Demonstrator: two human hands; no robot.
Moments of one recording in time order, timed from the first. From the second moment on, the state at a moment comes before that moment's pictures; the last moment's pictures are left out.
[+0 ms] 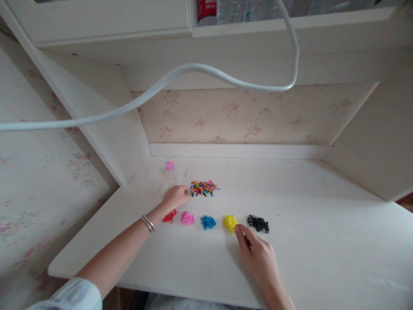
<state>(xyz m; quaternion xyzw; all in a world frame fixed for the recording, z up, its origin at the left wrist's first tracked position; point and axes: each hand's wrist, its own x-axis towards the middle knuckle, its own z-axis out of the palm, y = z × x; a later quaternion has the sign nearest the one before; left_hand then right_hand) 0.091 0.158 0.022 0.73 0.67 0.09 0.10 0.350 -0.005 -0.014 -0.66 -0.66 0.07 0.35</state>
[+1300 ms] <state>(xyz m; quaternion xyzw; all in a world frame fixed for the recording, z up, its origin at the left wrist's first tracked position) 0.115 0.160 0.056 0.80 0.58 0.13 0.09 0.349 -0.007 -0.010 -0.69 -0.59 0.11 0.41</state>
